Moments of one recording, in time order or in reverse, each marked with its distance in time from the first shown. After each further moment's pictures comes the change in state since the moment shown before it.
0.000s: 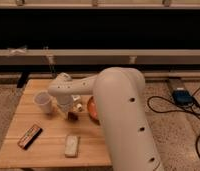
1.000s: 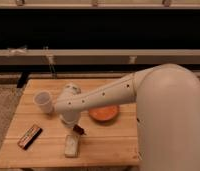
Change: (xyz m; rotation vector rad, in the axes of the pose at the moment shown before) arm -0.104 -0.084 -0.057 -0.001 0.090 -0.065
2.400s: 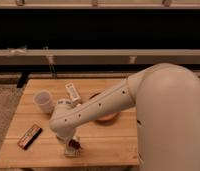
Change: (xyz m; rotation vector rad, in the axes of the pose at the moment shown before) arm -0.010 -0.055 0.020 0.040 -0.009 -0.085
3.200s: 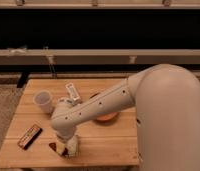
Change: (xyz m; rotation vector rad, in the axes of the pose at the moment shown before) arm 0.001 0.007 -0.002 0.005 0.006 0.017
